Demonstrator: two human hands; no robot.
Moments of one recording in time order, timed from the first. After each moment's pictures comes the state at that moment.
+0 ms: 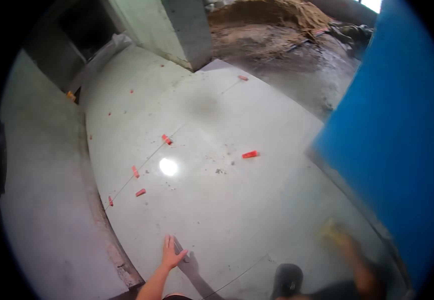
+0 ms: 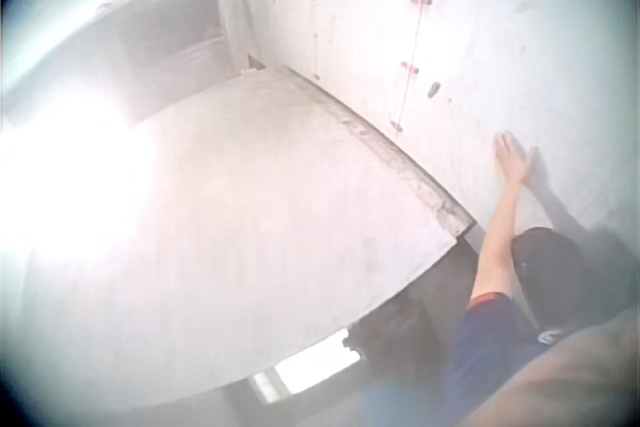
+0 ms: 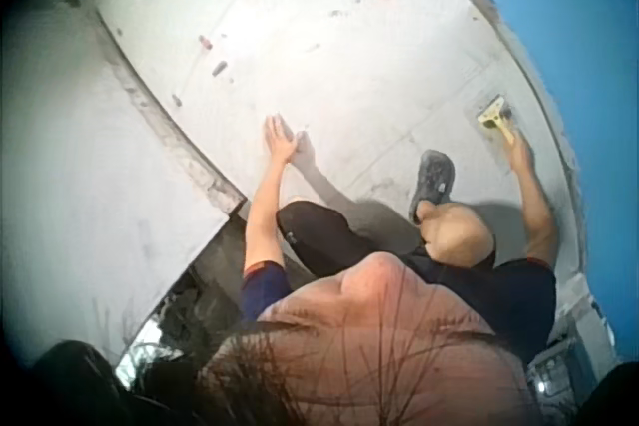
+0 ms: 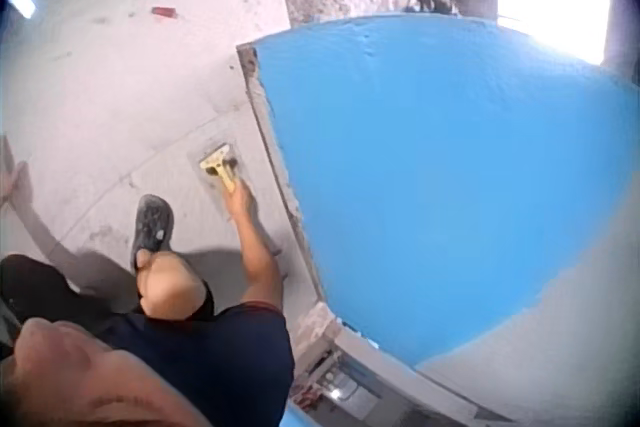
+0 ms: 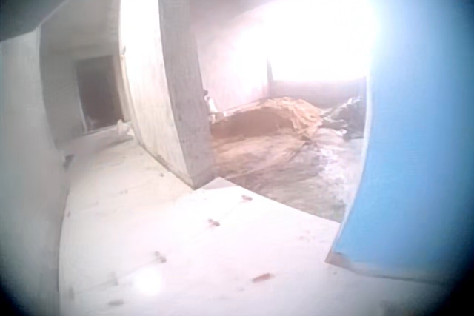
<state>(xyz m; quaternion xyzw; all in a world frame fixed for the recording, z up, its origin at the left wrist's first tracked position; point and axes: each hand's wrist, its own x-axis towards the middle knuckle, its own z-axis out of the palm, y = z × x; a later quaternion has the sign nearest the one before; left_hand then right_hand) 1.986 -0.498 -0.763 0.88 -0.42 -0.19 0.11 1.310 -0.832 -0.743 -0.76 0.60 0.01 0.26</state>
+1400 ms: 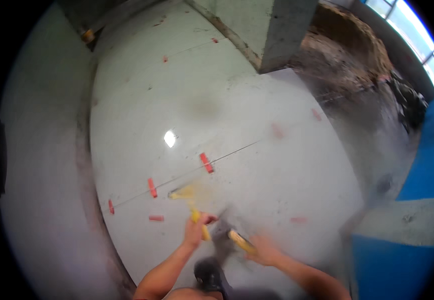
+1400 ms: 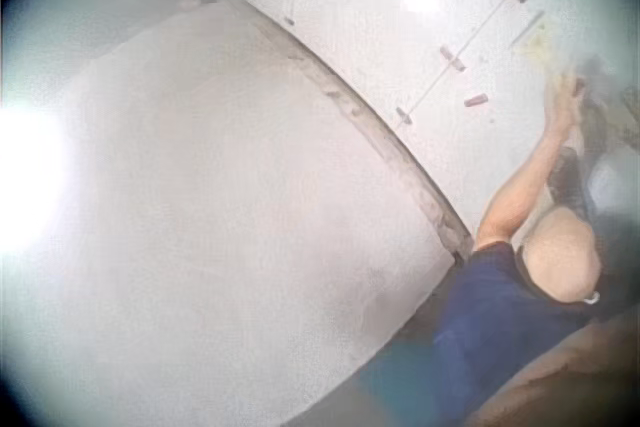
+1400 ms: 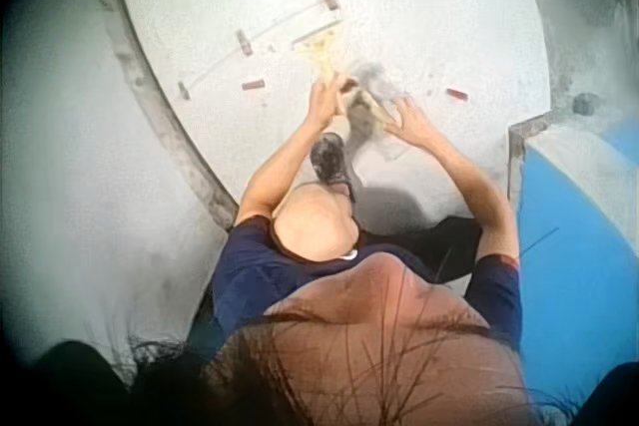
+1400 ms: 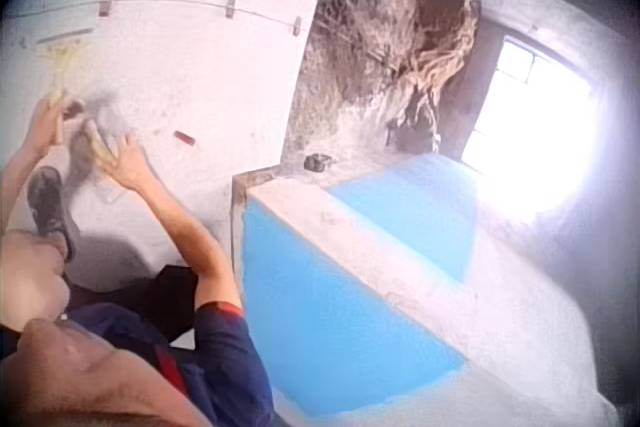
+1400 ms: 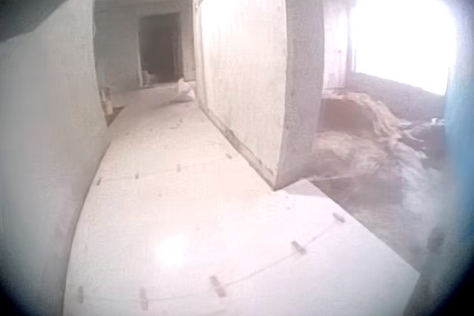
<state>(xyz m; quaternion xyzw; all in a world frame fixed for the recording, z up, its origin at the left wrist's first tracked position) 2.160 -0.805 -0.708 0.68 -0.08 -0.42 0.60 1.926 -0.948 -0.679 -0.85 0.25 0.23 0.41</state>
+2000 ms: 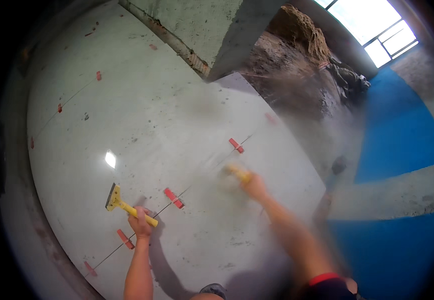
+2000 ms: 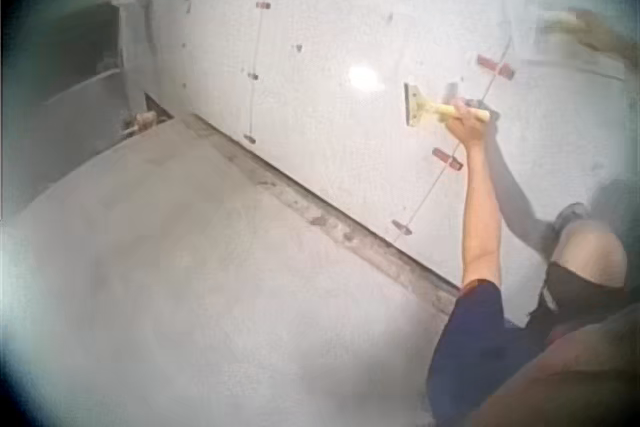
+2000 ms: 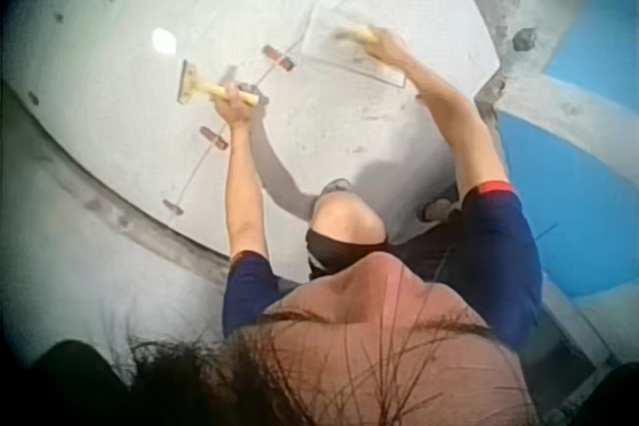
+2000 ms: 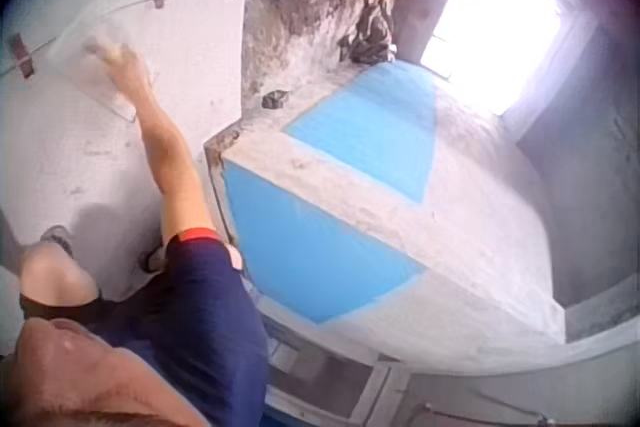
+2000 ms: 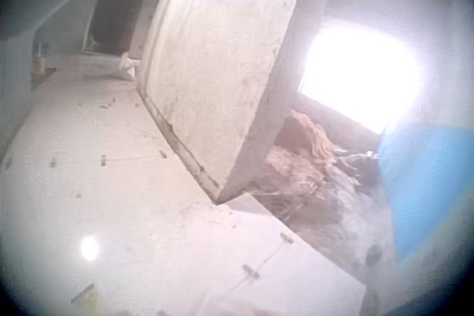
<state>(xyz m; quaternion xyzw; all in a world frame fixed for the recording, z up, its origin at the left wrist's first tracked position) 2.368 -0.850 -0.822 0.70 -0.16 -0.23 0.66 2.075 -1.162 -0.716 -0.81 0.50 0.05 0.31</state>
